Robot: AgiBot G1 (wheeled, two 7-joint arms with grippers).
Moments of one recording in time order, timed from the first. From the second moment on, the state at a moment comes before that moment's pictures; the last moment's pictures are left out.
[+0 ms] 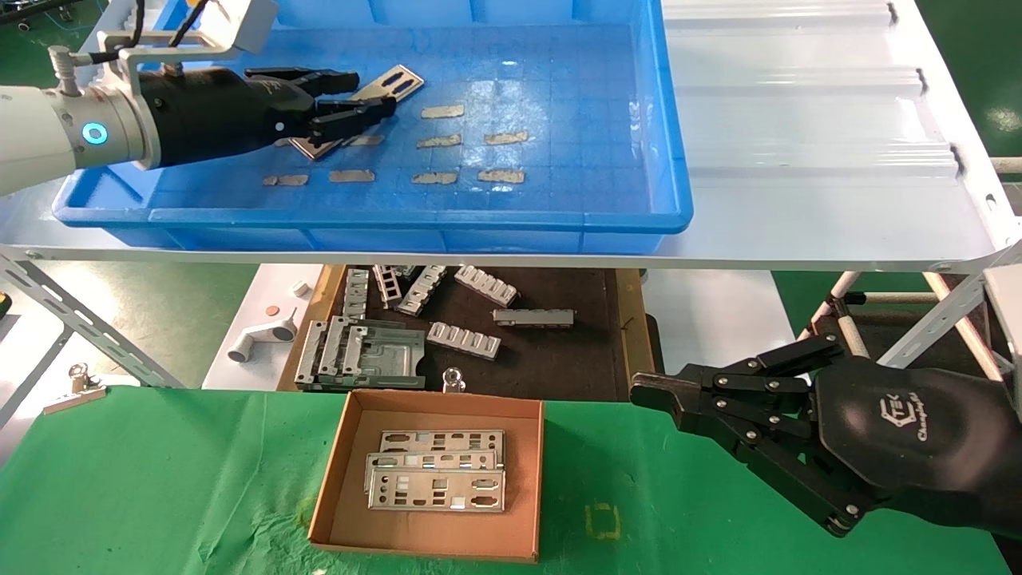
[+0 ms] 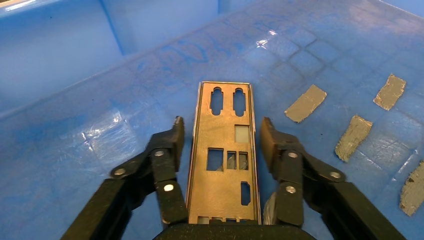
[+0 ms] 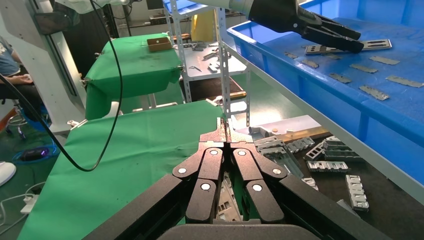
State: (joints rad) left arm -1.94 1.13 0.52 0.00 1.32 1.06 0.09; right arm 1.09 -0.54 -0.44 1.22 -0.61 -1.40 0.09
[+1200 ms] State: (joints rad) left arm -2.01 1.02 0.48 -0.09 1.25 1.38 0.17; right arm 1.09 -0.54 -0.44 1.22 -0.61 -1.40 0.09
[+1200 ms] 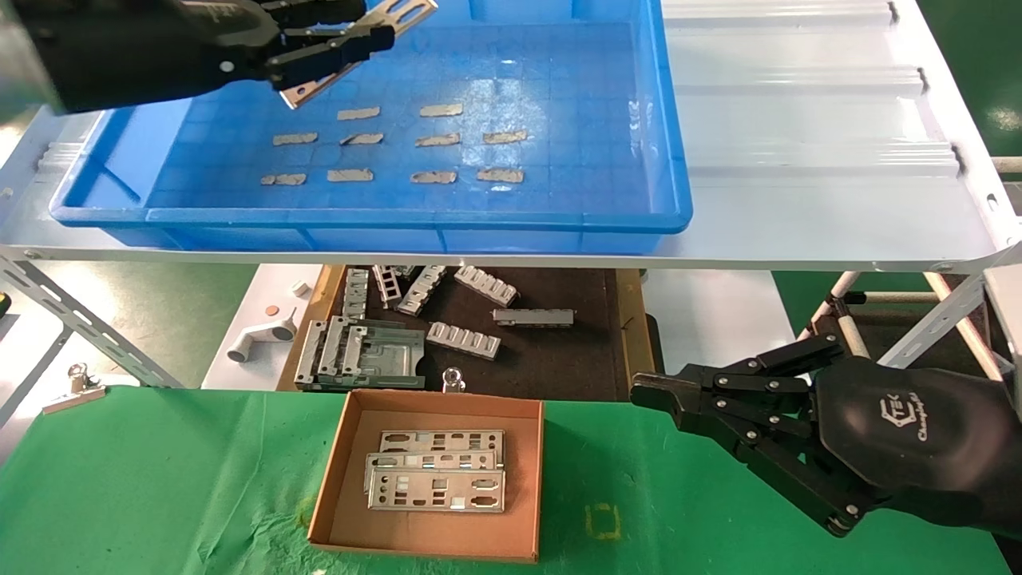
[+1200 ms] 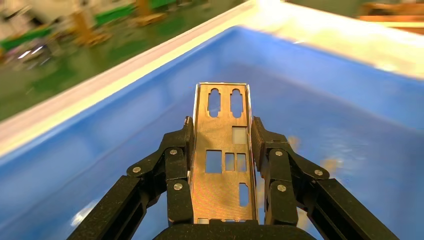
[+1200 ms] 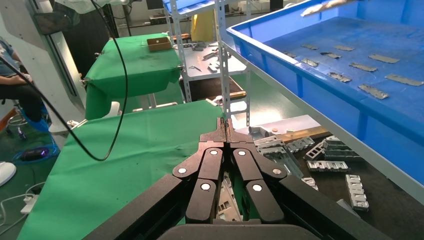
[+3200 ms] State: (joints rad) left arm -1.51 1.00 0.99 -0.60 1.20 1.25 0.44; right arm 1.09 -0.54 -0.44 1.22 -0.61 -1.40 0.09
